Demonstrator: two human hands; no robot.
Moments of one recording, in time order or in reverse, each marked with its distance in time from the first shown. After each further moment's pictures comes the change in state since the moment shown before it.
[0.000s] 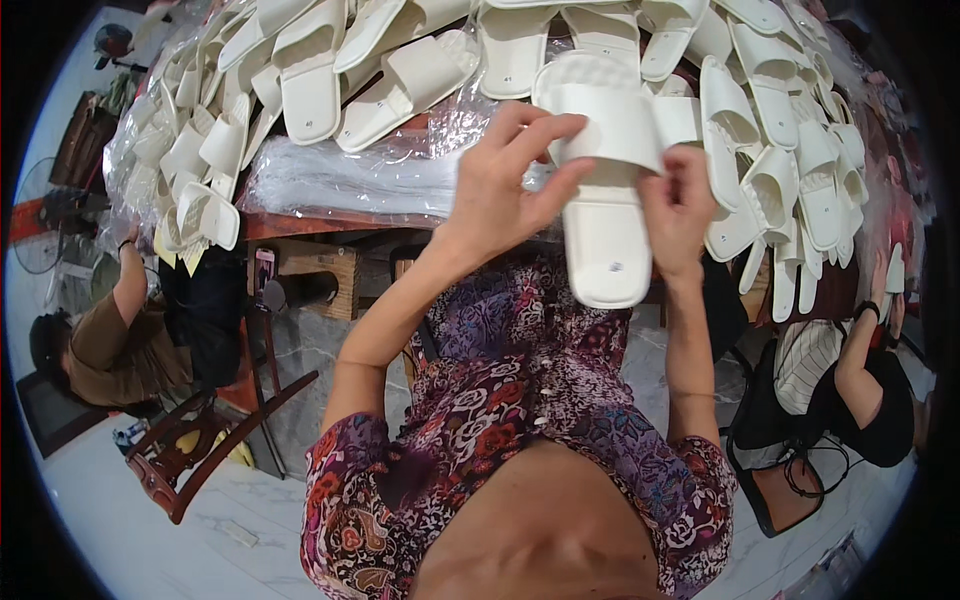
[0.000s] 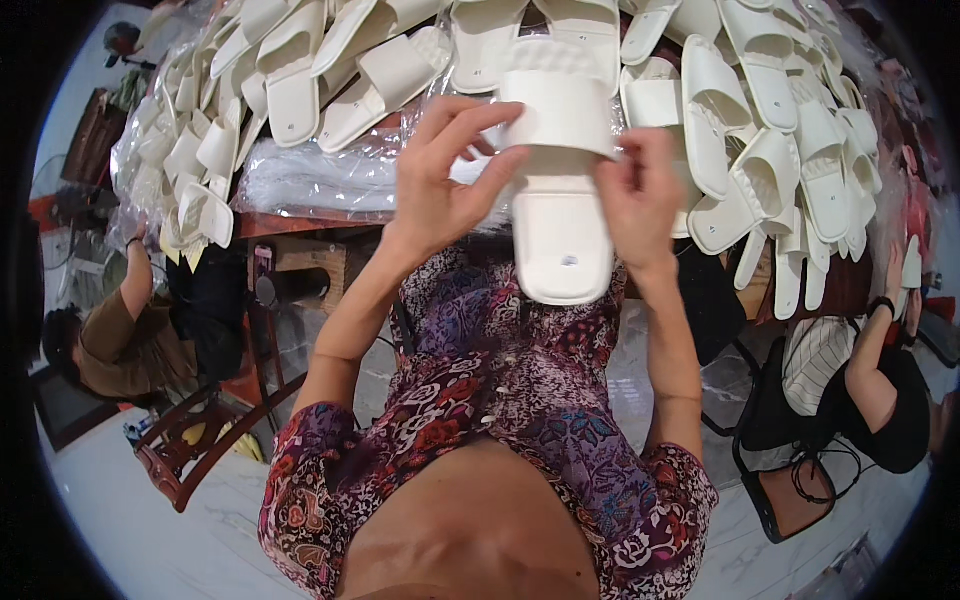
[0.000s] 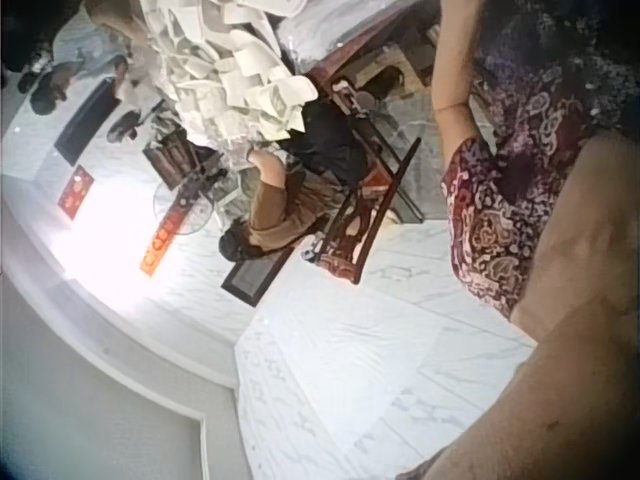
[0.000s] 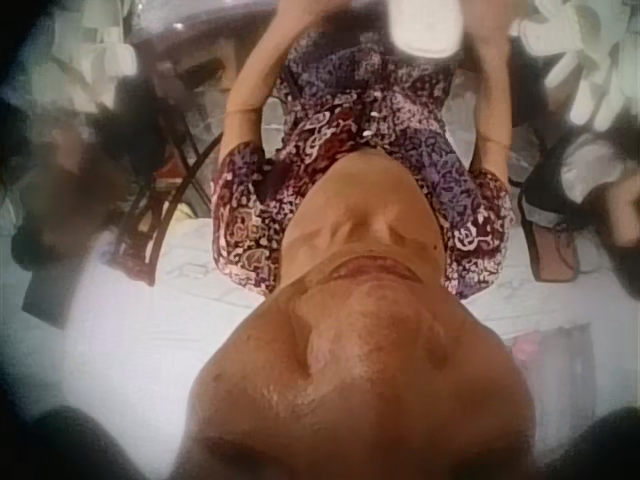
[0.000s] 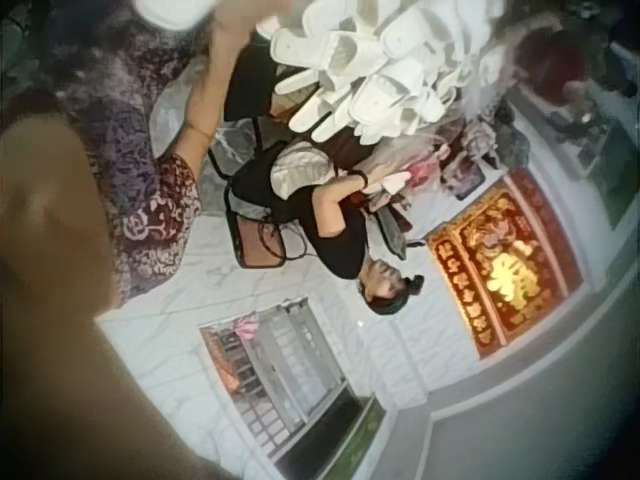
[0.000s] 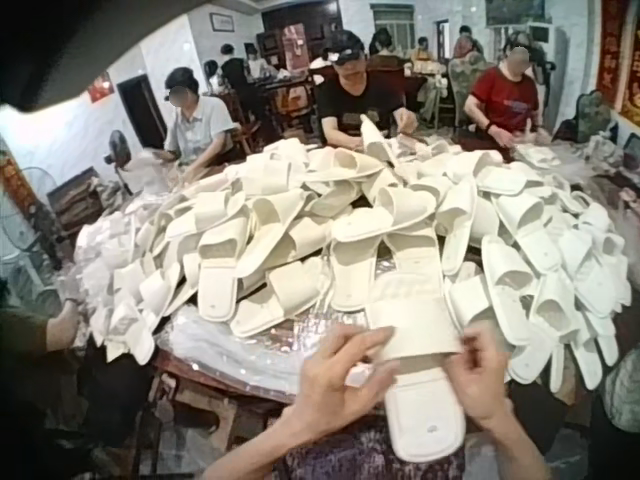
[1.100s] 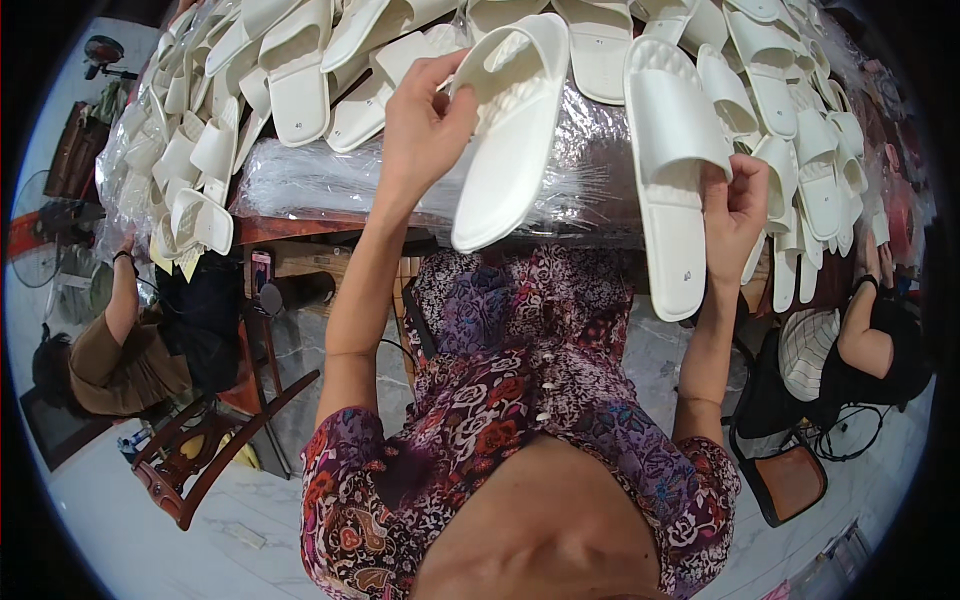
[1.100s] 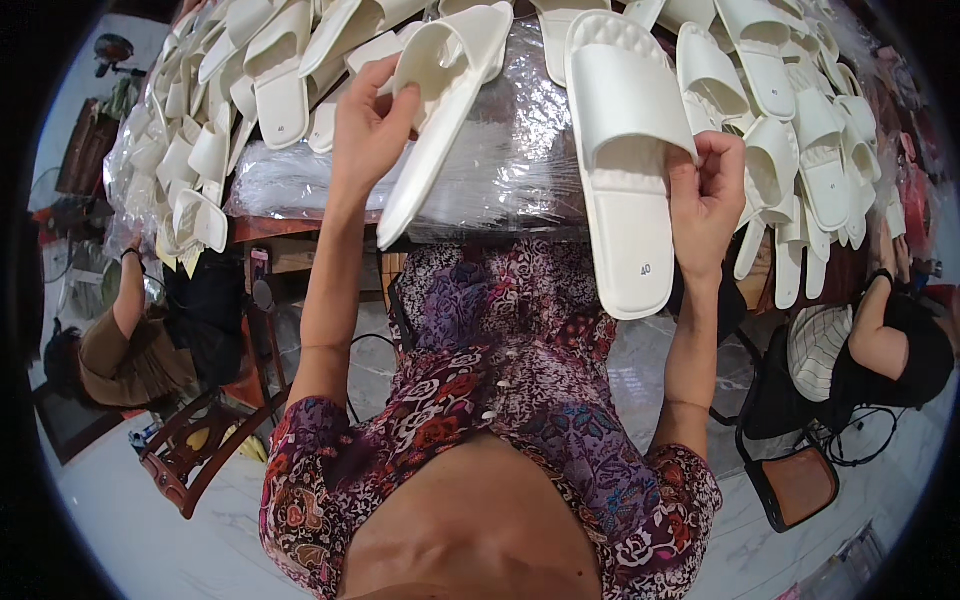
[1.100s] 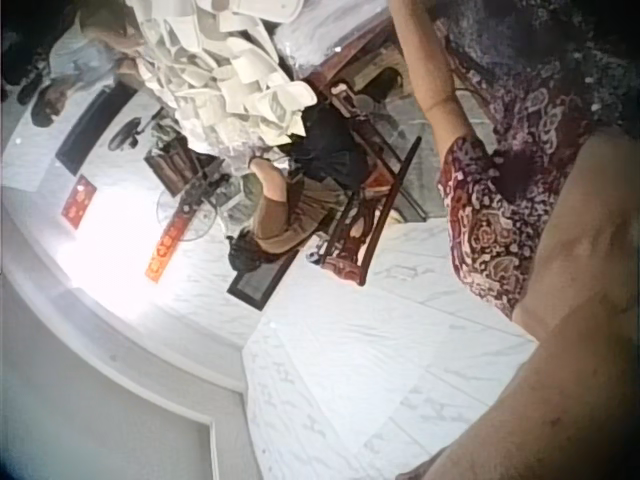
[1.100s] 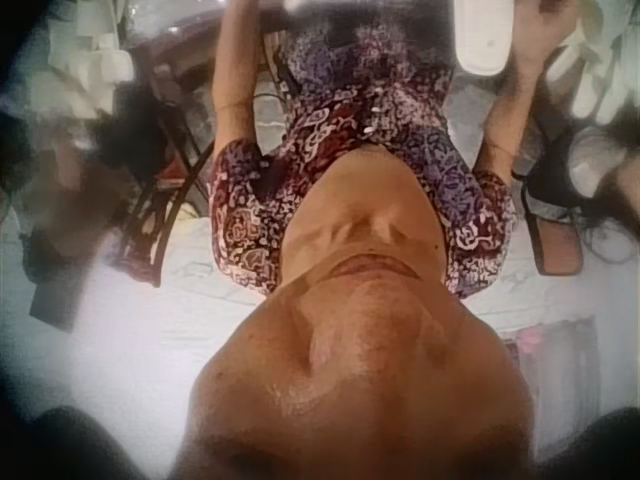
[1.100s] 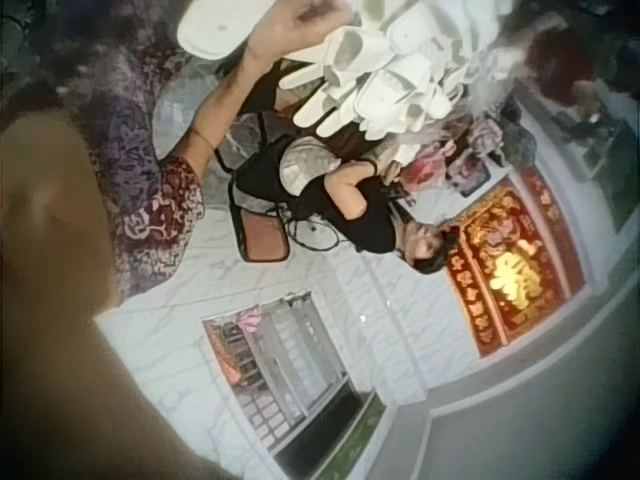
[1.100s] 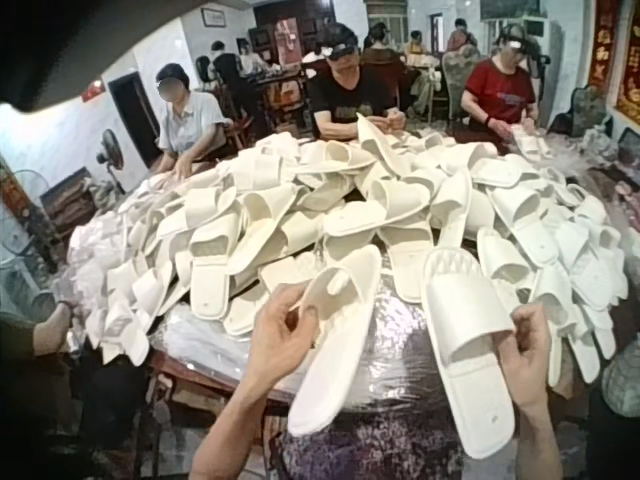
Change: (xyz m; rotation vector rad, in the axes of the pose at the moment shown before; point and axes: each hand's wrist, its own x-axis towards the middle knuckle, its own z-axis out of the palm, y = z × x) left_hand 0.018 -0.068 -0.033 -0.141 0.065 -0.400; right_hand 0.003 0.004 -0.047 0.202 0.119 0.075
